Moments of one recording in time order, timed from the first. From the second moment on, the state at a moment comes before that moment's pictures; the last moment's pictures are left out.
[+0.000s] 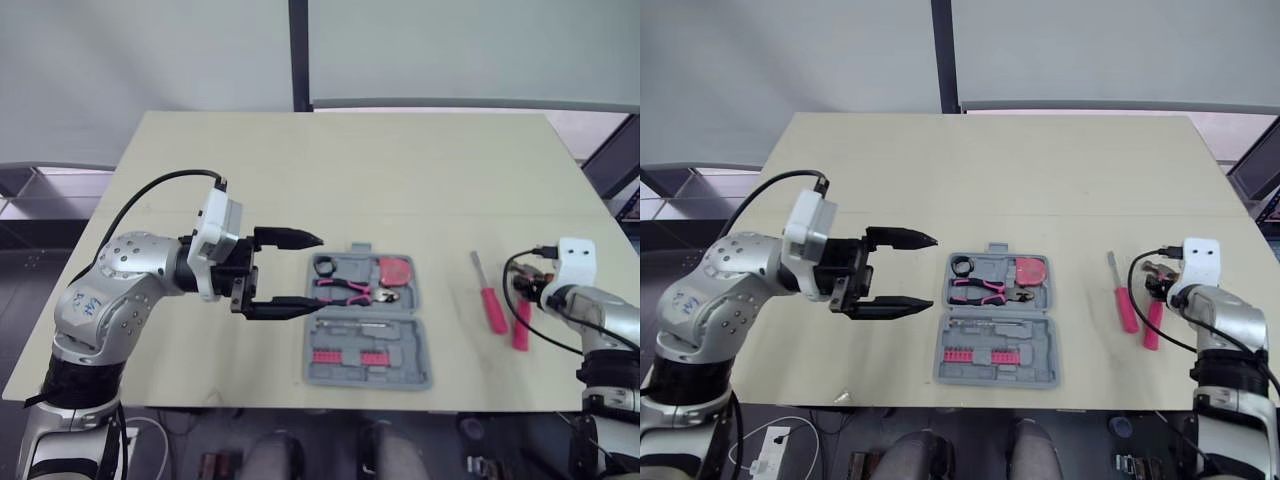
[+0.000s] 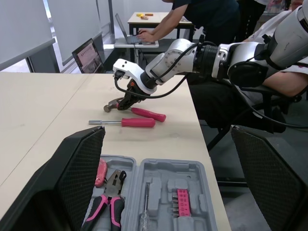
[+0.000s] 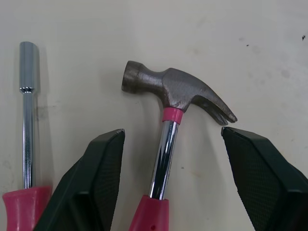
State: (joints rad) left arm -0.50 0.67 0.02 -0.38 -0.70 0.57 -1.07; right arm -0.50 -0.65 -0.32 0.47 0.21 0.78 0.25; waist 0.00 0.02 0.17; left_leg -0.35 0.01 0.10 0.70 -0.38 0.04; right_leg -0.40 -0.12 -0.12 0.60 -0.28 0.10
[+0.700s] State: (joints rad) left arm -0.48 0.71 0.00 -0.38 -0.67 0.52 -1.12; right arm -0.32 -0.67 -0.40 0.12 0.29 0.88 0.28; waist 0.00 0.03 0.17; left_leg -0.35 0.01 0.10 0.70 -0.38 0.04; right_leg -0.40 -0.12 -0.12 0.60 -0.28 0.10
